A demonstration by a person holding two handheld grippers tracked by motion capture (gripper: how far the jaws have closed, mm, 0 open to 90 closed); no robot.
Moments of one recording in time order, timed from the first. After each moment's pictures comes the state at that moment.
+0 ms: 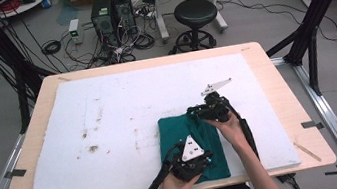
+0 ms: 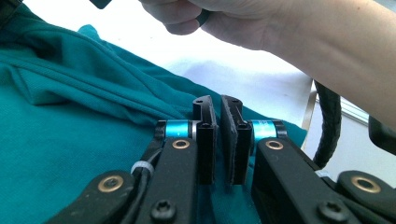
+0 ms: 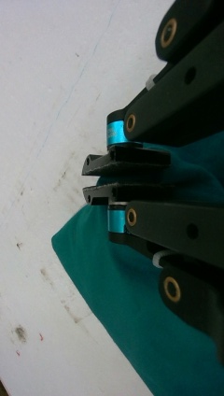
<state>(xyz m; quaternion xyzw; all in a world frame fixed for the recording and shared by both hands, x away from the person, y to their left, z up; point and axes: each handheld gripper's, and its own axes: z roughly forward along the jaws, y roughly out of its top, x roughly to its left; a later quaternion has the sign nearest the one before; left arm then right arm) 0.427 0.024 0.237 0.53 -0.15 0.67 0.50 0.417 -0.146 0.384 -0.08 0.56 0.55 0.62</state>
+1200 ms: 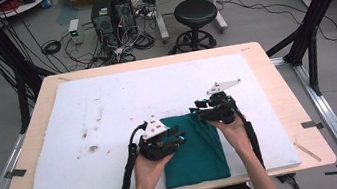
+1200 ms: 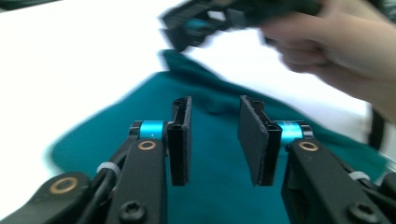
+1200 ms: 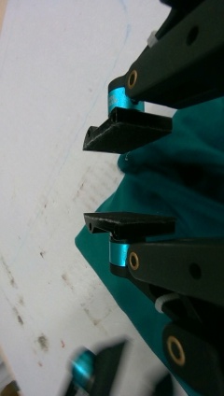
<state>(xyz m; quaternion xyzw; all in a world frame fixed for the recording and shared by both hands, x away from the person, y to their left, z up) 0.392 0.101 0.286 0.46 -0.12 0.67 0.58 0.395 -0.150 0.360 -0.07 0.50 0.57 0.64</state>
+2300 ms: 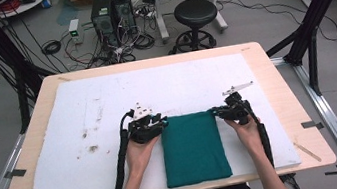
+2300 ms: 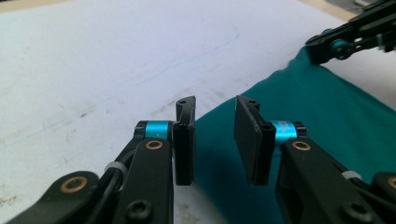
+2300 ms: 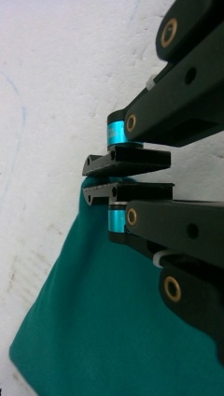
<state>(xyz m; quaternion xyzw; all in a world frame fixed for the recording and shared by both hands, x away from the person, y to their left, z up) 0.416 0.123 0.341 0.42 -0.04 0.68 0.60 0.435 -0.202 0.376 0.05 0.51 0.59 0.63</state>
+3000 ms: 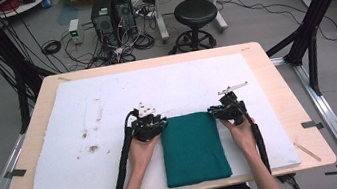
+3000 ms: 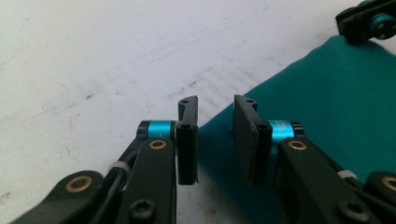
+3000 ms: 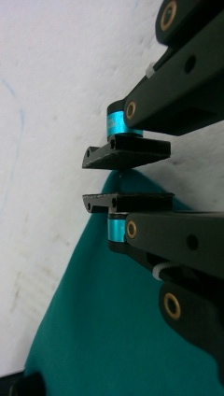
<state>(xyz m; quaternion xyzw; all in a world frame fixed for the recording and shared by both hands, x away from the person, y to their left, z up) 0.435 0.119 0.357 0.43 0.00 0.69 0.58 0.440 -0.189 0.382 0.08 0.49 0.60 0.63</state>
